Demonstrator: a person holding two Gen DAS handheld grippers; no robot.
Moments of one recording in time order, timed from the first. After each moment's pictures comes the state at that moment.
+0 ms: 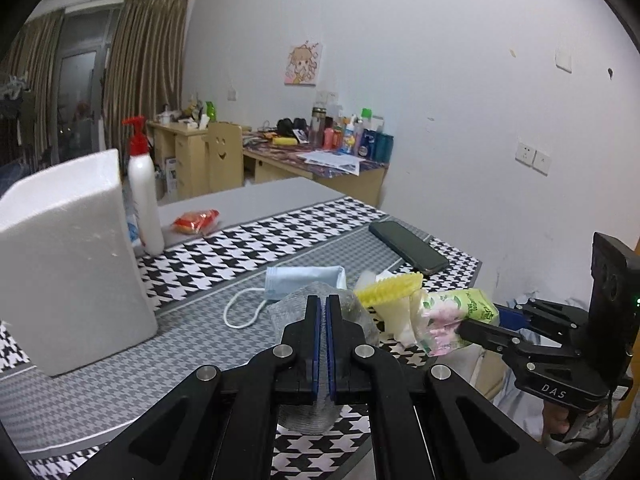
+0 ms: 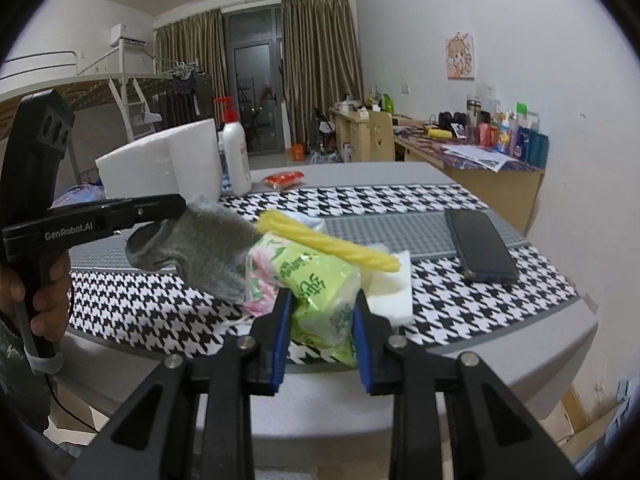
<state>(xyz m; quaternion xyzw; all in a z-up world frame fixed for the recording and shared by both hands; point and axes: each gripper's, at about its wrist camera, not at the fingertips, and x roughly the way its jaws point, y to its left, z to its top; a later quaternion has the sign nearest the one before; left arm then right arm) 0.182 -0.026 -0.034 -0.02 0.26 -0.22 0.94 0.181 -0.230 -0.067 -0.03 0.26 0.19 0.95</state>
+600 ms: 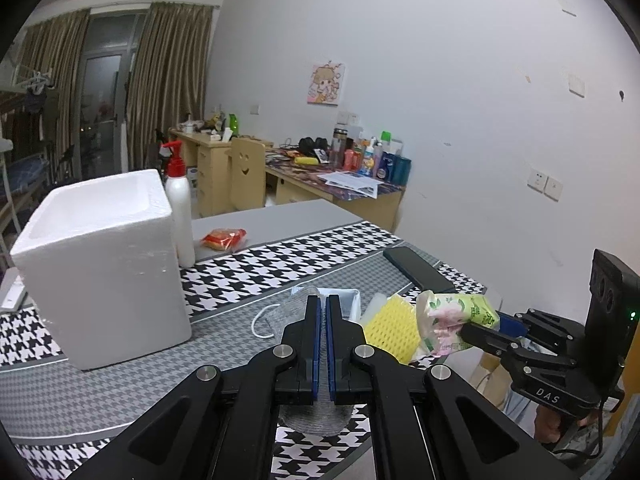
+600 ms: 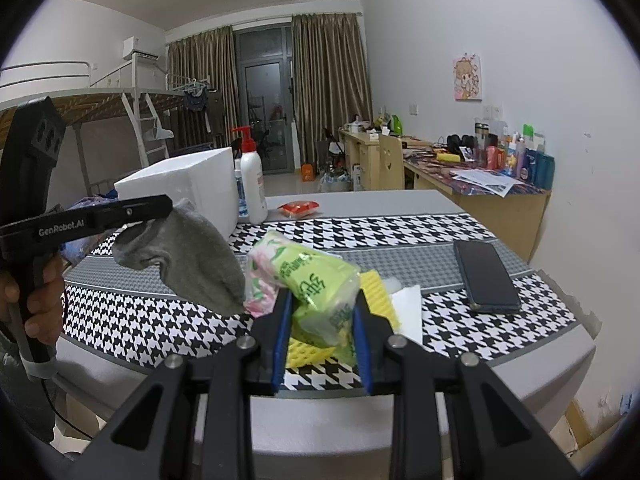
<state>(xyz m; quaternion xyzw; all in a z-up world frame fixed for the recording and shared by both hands) 0.162 -0.006 -0.010 -0.04 0.24 -0.18 0.95 0.174 -0.221 -0.044 -0.03 0.22 0.21 0.95</state>
